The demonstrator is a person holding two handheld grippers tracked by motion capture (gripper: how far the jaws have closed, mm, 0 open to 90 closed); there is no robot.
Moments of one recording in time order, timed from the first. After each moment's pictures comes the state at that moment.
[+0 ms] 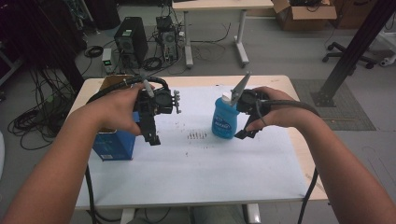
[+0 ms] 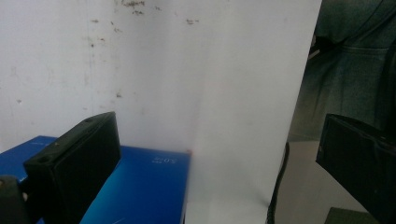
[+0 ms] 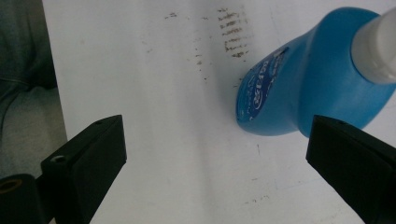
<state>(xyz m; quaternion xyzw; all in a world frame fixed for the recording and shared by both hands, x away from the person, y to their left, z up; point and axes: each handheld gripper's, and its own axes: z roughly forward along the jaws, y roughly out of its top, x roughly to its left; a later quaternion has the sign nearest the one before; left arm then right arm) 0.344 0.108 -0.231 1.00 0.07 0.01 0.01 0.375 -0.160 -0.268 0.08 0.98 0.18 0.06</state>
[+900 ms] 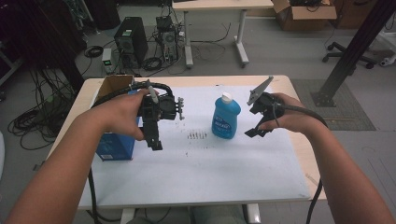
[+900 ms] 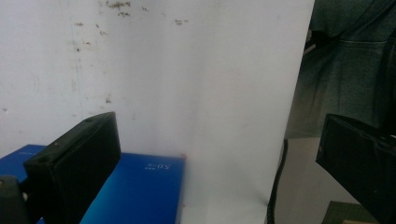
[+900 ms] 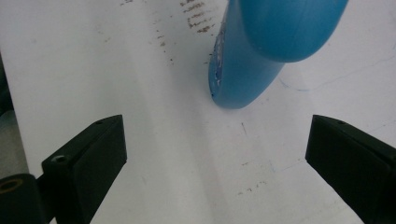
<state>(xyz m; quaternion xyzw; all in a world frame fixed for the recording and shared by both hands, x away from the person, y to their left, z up) 0.340 0.102 -0.242 1.00 0.06 0.01 0.00 0.399 -0.213 -0.309 0.15 0.96 0.23 0.06</state>
